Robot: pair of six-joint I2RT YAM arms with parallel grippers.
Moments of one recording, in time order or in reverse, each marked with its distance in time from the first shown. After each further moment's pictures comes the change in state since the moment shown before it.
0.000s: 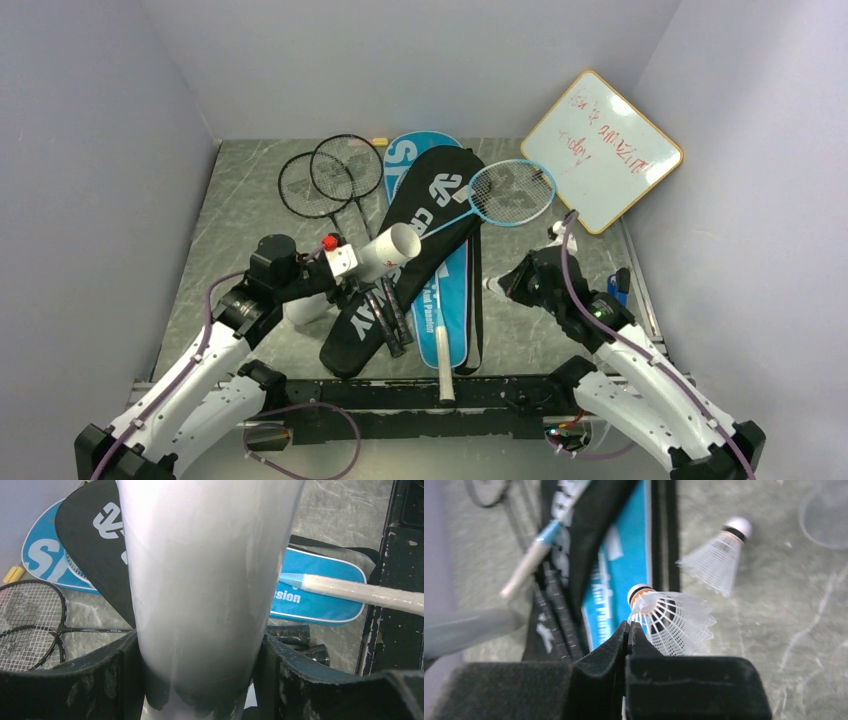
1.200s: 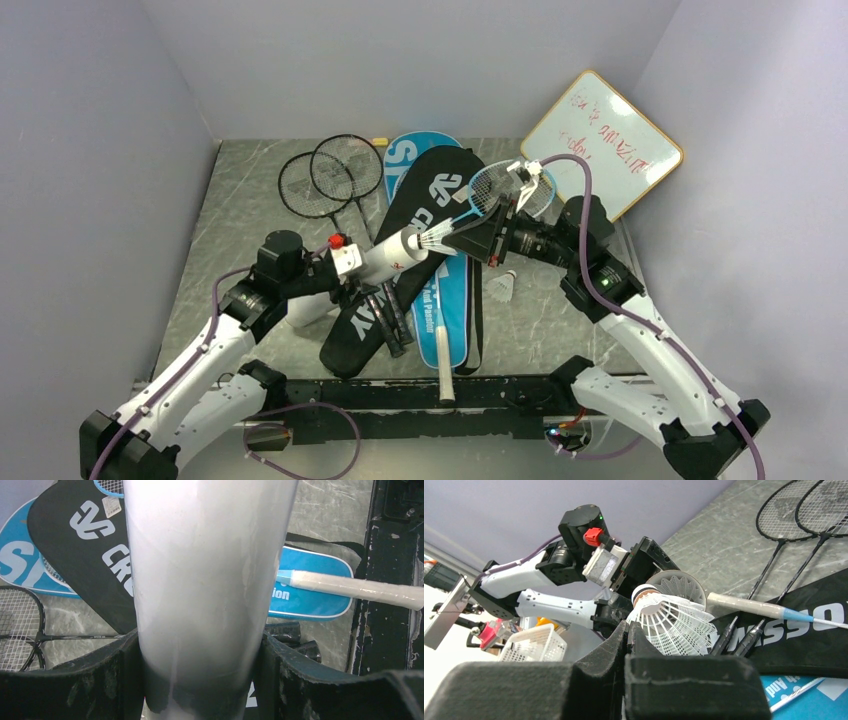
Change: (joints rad) left arm 0.000 0.059 0.008 0.001 0.053 0.011; right arm 0.000 0.165 0.380 0.510 -0.838 -0.252
